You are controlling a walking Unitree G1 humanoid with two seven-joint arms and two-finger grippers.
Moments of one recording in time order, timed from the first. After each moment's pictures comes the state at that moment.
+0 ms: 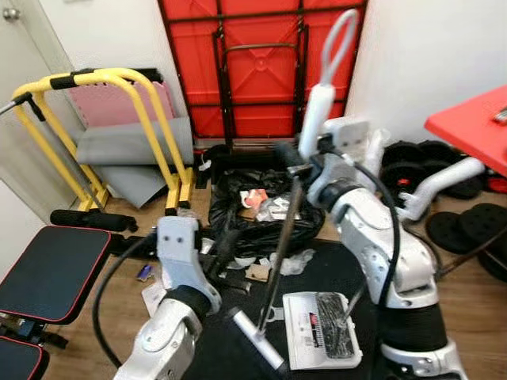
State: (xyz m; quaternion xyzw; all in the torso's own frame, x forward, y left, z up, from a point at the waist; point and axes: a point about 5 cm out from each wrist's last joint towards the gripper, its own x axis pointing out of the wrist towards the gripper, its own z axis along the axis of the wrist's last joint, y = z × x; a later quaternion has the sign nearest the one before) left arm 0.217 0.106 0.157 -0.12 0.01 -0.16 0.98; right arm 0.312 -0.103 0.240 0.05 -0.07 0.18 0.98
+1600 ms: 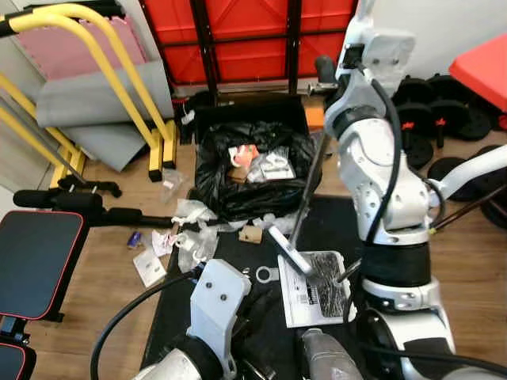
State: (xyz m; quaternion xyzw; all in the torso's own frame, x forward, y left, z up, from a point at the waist) left arm 0.142 0.075 0.158 -0.02 0.08 -0.37 0.93; right arm 0.338 -0.117 0.305 0.09 -0.19 0.00 0.98
